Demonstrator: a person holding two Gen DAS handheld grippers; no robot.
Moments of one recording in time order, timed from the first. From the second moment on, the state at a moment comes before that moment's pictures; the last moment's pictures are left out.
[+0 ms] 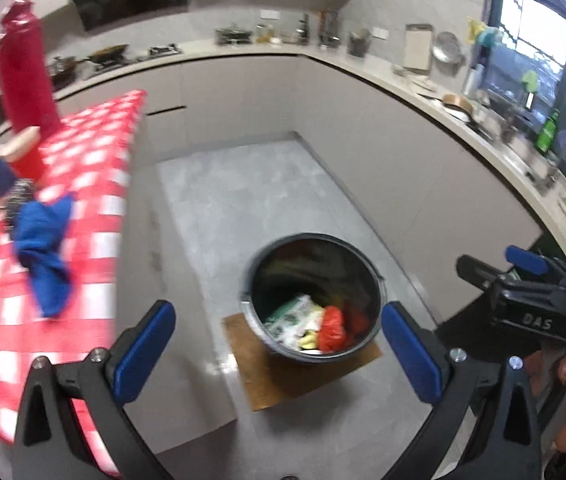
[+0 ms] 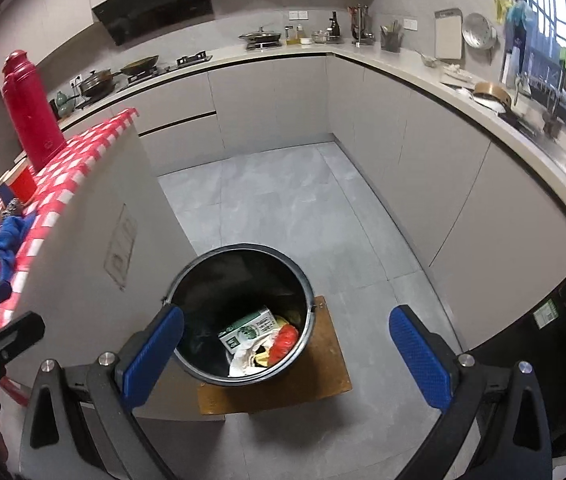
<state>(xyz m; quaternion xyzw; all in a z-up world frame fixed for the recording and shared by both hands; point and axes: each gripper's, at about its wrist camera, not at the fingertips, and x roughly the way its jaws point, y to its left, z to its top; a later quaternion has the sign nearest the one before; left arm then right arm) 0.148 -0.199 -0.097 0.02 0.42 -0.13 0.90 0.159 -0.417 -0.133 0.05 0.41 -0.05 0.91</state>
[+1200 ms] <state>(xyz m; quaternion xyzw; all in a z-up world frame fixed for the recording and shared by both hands) 0.145 0.100 -0.080 -0.06 0.38 0.10 0.92 0.196 -0.117 -0.071 -0.02 0.38 0.15 0.91</state>
